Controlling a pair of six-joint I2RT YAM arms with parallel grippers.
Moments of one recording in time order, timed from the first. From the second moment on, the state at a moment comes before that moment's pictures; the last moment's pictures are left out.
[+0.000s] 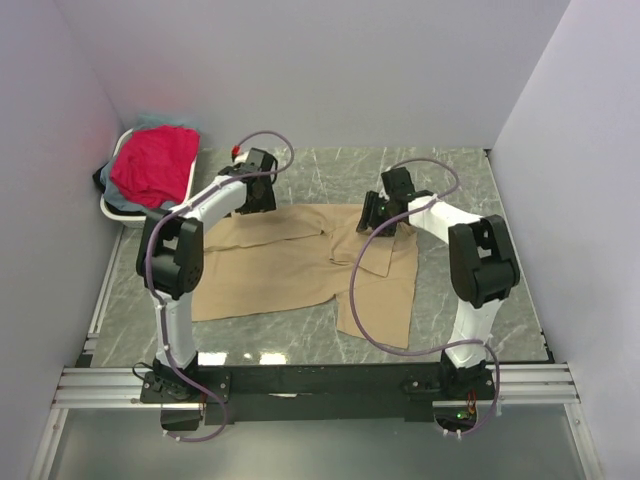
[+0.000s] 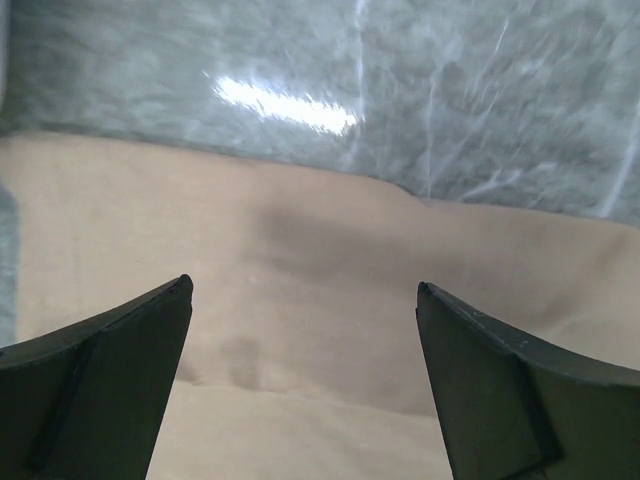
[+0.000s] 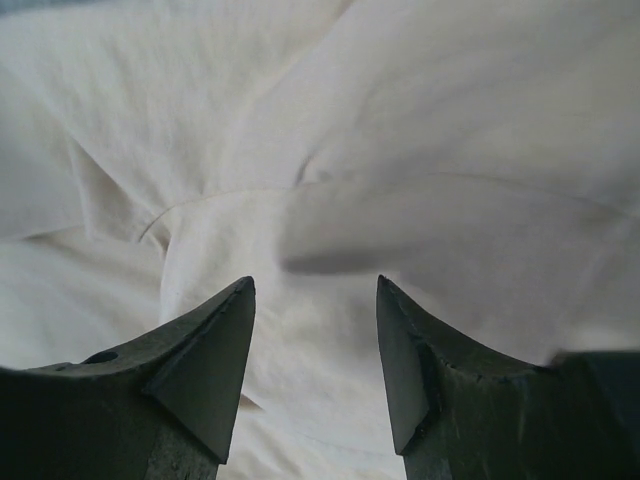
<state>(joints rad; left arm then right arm) -0.36 2.01 1.59 -0.64 -0.45 -0.51 0.28 1.88 1.26 -0.36 -0.16 0.50</state>
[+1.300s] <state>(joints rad) -0.37 2.36 1.97 -0.68 -0.50 -0.29 0.09 2.06 1.41 -0.35 -0.33 0.67</state>
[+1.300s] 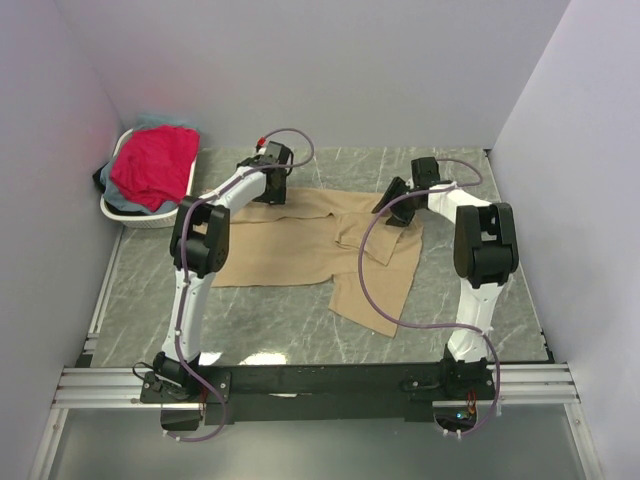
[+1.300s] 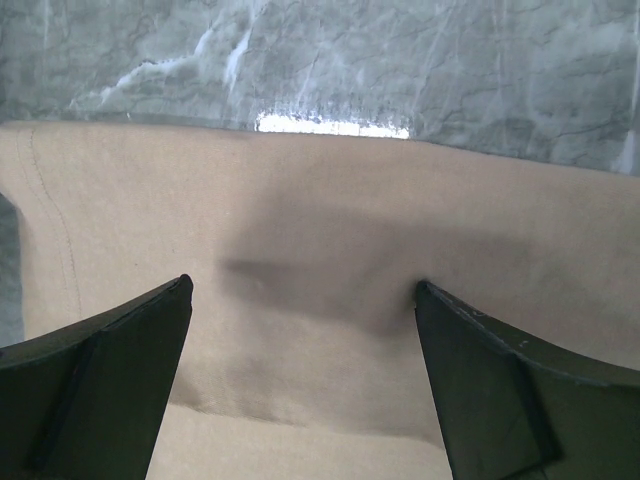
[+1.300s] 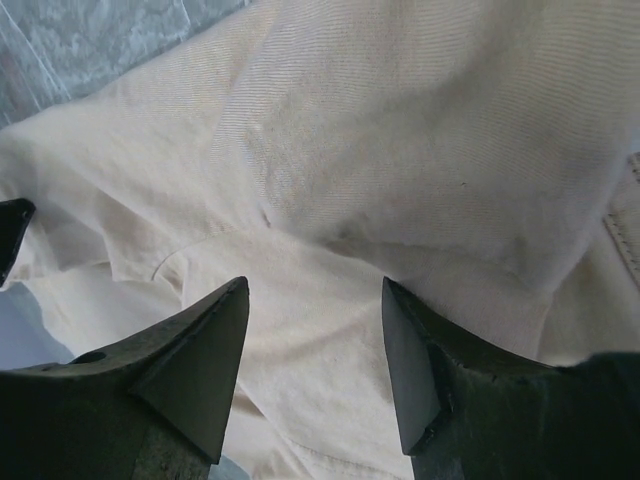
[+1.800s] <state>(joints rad) -0.39 2.22 1.75 -0.58 -0.49 -0.30 0.00 2.04 1.42 -0.43 -0.17 0.57</state>
